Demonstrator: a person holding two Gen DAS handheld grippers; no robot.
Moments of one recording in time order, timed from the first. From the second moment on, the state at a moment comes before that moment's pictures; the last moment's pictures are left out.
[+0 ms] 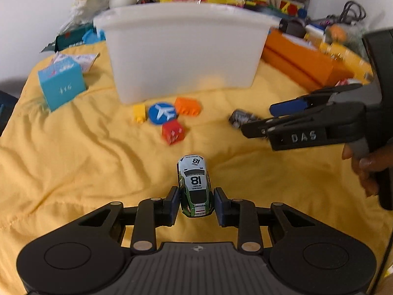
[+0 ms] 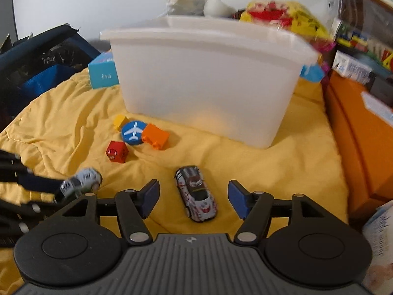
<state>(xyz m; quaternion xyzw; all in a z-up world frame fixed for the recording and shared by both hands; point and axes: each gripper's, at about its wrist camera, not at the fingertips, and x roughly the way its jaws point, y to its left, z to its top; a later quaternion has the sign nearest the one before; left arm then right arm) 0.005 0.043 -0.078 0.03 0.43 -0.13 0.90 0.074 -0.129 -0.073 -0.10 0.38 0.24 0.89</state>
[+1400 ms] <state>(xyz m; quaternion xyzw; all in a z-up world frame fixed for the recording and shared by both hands) 0.000 0.032 -0.040 0.06 0.37 -0.15 0.92 0.048 -0.133 -0.064 -0.09 0.40 0.26 0.87</state>
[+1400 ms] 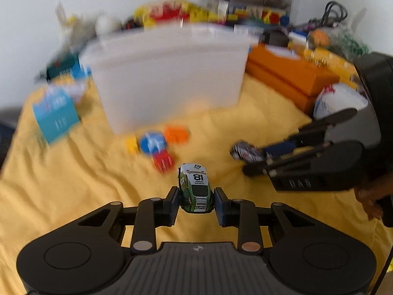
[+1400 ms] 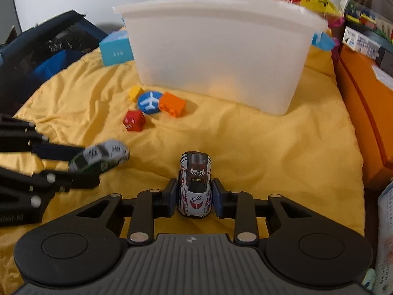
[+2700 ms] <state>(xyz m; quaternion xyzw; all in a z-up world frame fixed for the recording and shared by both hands) 0.104 0.071 0.063 0.03 0.22 -0.11 0.97 0.135 -0.129 0.064 -0.03 0.23 0.23 0.94</state>
